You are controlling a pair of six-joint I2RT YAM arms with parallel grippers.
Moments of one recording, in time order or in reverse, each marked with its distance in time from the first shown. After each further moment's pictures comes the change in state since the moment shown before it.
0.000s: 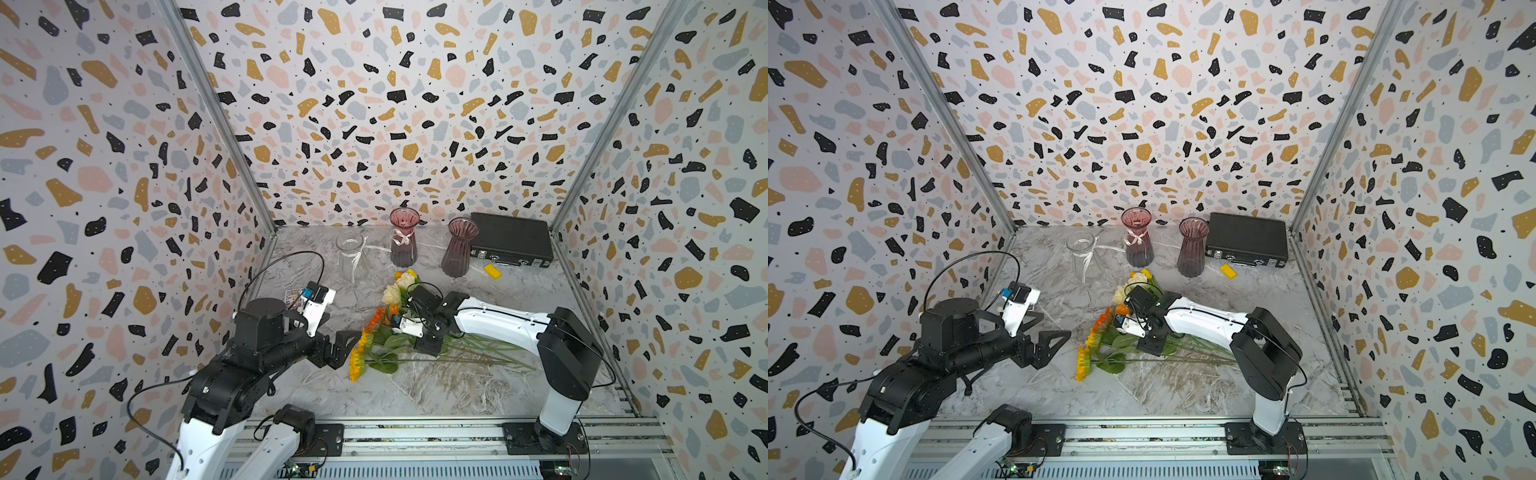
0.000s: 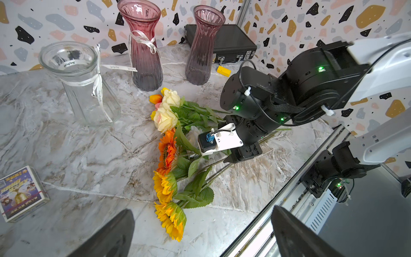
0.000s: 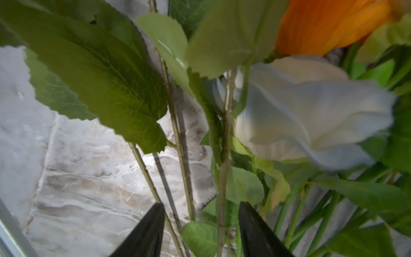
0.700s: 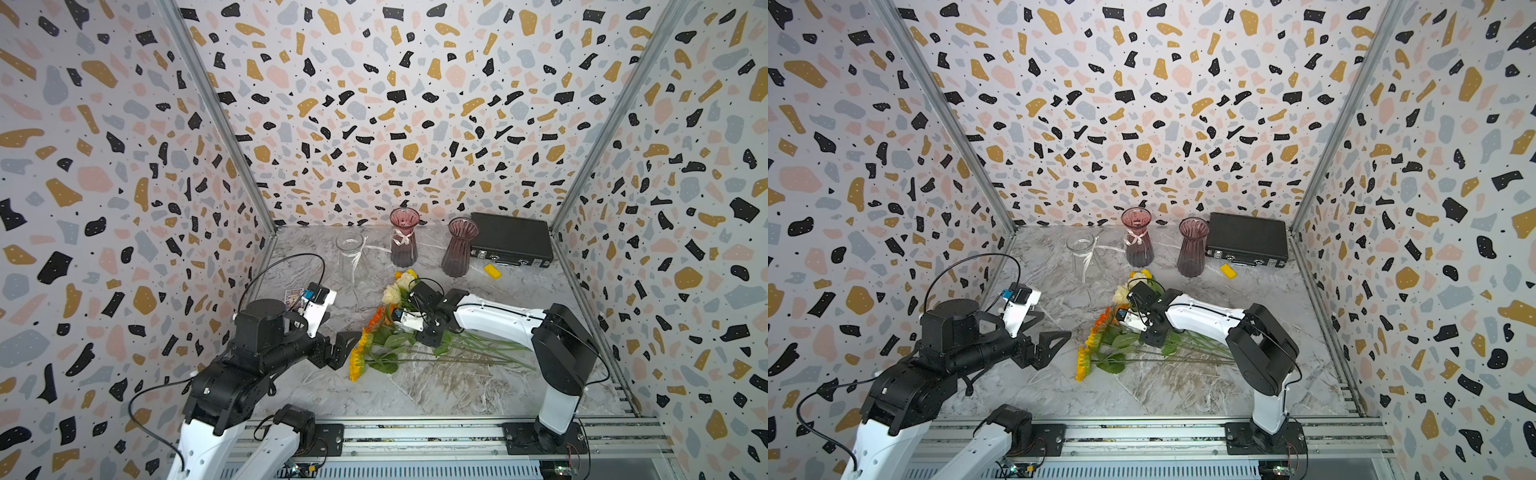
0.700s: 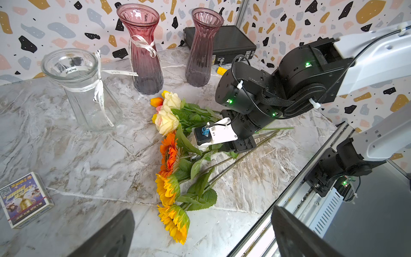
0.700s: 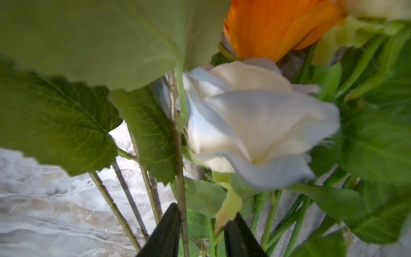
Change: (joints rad) left arm 0.000 -0.005 -0.017 0.014 -0.001 0.025; right arm -0.032 0.032 0.005 0.054 0.044 -0.022
